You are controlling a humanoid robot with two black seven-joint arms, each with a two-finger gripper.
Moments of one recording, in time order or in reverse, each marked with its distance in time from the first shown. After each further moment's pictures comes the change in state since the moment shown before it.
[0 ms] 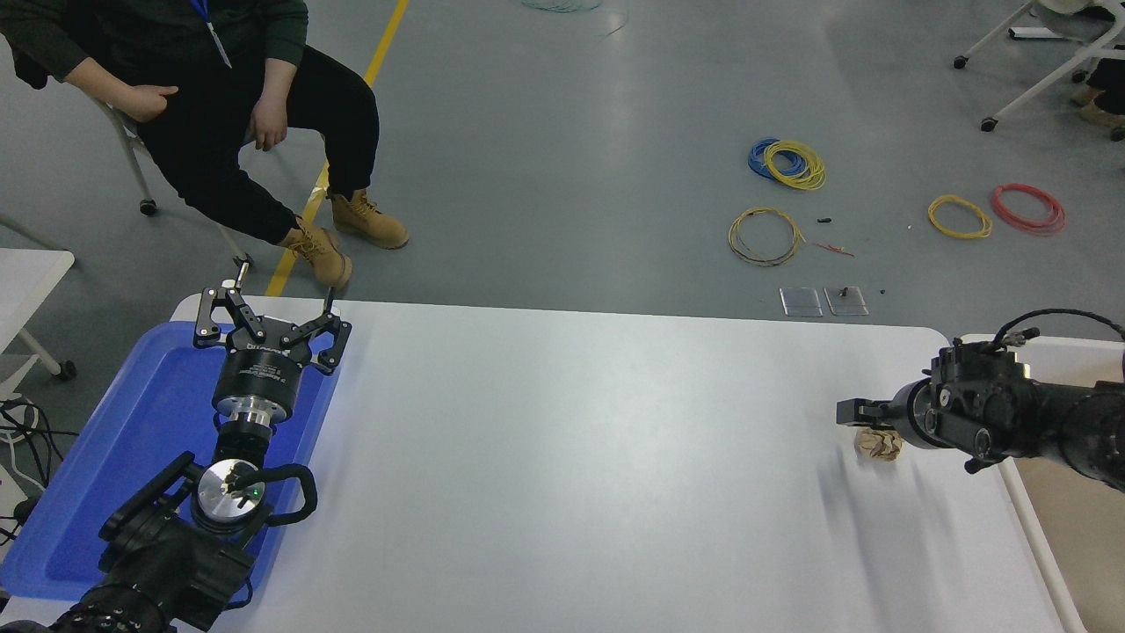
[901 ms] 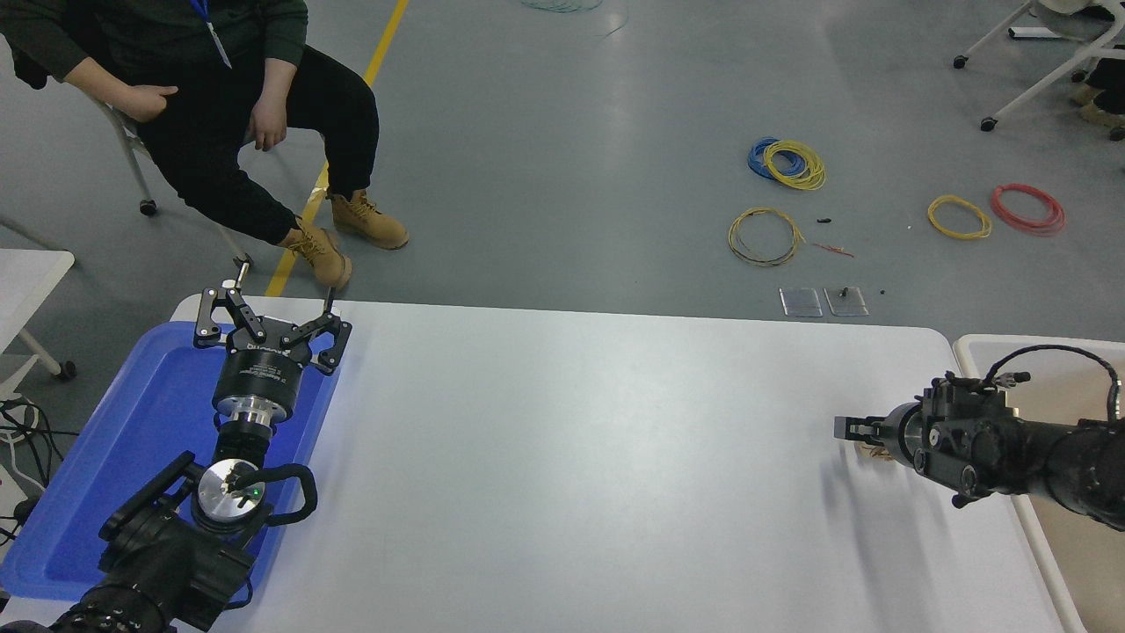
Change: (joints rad) left arm 0.000 0.000 0.000 0.000 0.000 0.000 0.000; right arm -0.074 0.017 0.001 -0.003 -0.002 -0.153 0.012
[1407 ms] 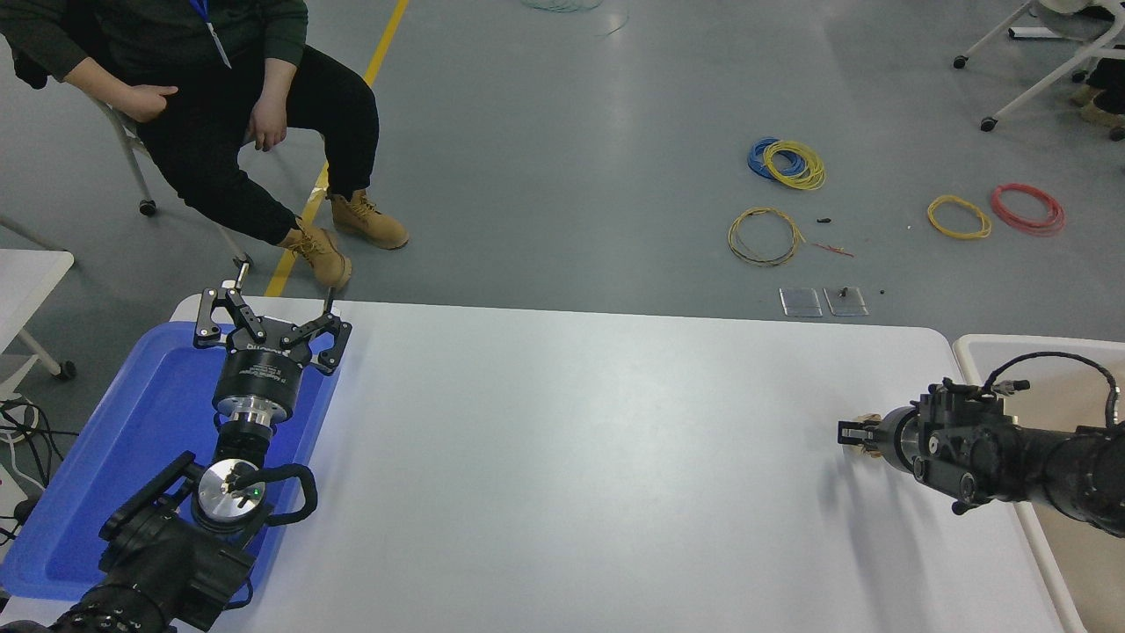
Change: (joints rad) left arm 0.000 0.000 0.000 0.000 0.000 0.000 0.000; right arm -0.002 0.001 -0.009 0.005 0.000 -0.014 0.047
